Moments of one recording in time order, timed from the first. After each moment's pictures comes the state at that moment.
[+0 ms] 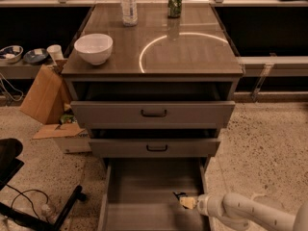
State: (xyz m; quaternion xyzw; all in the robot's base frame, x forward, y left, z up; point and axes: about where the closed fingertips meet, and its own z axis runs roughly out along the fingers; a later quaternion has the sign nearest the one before) arm 0.498 -0.171 0.222 -0.03 0.92 0.31 0.24
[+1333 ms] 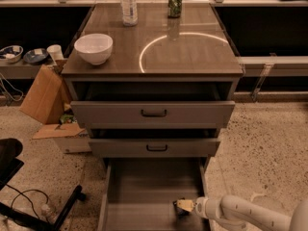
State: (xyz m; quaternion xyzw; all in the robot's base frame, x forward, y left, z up) arm 0.490 -0.164 0.204 -0.02 0.92 0.32 0.23
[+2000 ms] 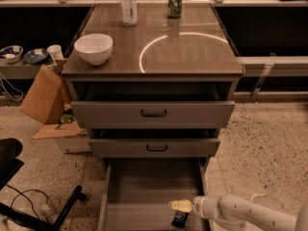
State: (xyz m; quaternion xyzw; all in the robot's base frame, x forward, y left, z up) arm 0.486 -0.149 0.224 -0.05 0.92 0.32 0.24
